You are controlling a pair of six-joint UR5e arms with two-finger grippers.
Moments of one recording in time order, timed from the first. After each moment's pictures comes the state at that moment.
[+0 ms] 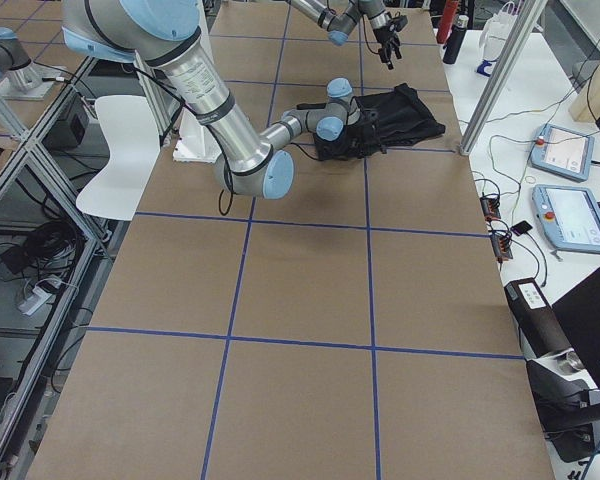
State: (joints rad) left arm -1.01 -2.05 -1.20 -2.58 -1.93 -0.56; right arm 0.55 -0.71 1.16 -1.07 1.62 1.36
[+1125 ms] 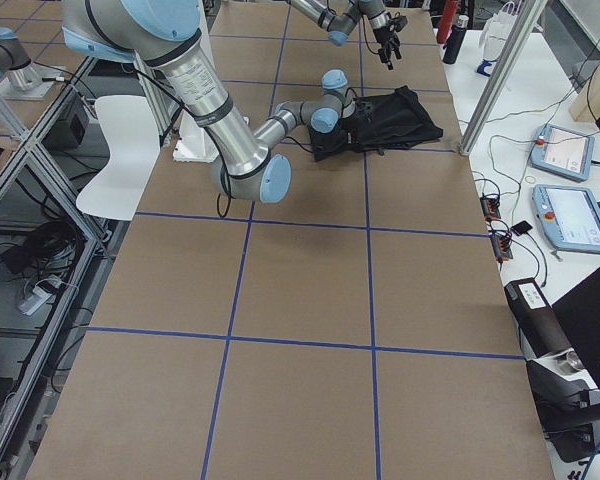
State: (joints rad) left arm -1.01 -2.05 -1.20 -2.58 -1.93 -0.56; right arm 0.52 -0.80 1.37 -1.21 1.62 1.36
